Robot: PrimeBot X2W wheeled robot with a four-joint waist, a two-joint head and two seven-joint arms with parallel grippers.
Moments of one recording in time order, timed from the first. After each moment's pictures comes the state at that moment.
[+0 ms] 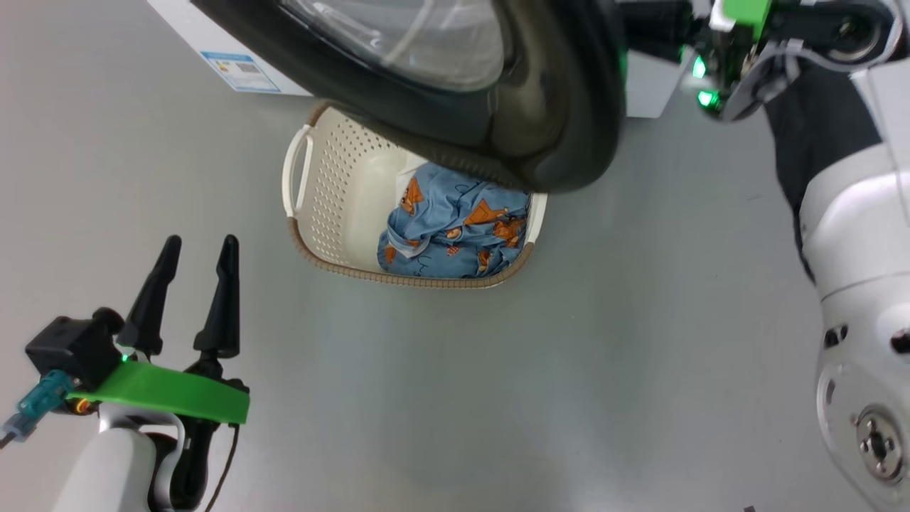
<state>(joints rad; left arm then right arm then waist) -0.32 0.22 -0.19 0.18 -0.54 -0.13 -0.26 -1.33 -0.09 -0.11 0.94 1.16 0.13 1.14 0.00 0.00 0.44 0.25</state>
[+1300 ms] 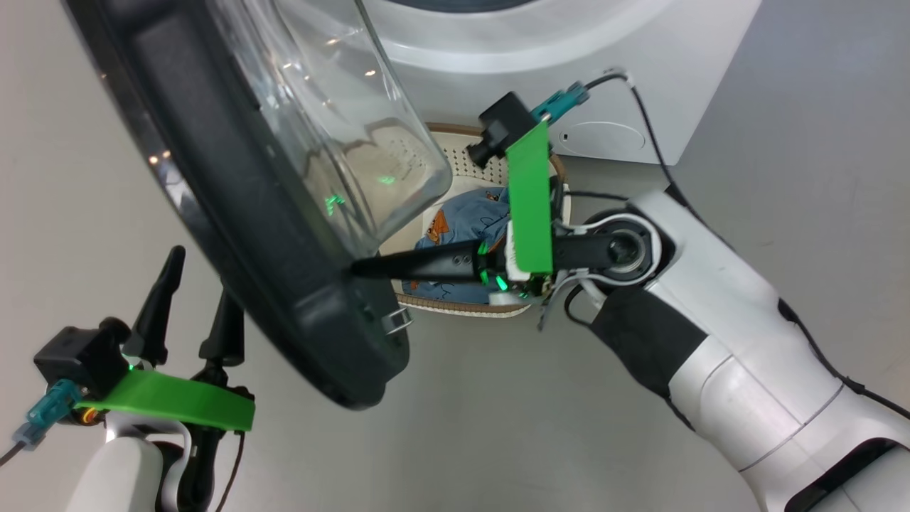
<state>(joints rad) -0.30 0.20 -0.18 0.18 -0.52 -0.13 -0.26 -1.01 -0.09 0.69 0.57 1.79 0.13 0.92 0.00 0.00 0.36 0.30</state>
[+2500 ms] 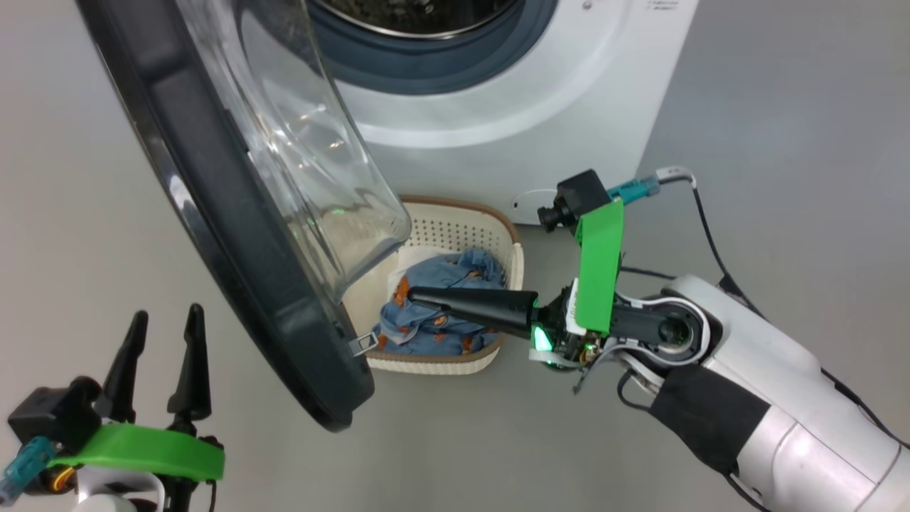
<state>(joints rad) -0.18 0.19 -0.08 0.20 -0.49 -0.13 -0.26 -0.83 -0.29 0.87 0.34 2.07 0.13 0.60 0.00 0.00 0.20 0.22</state>
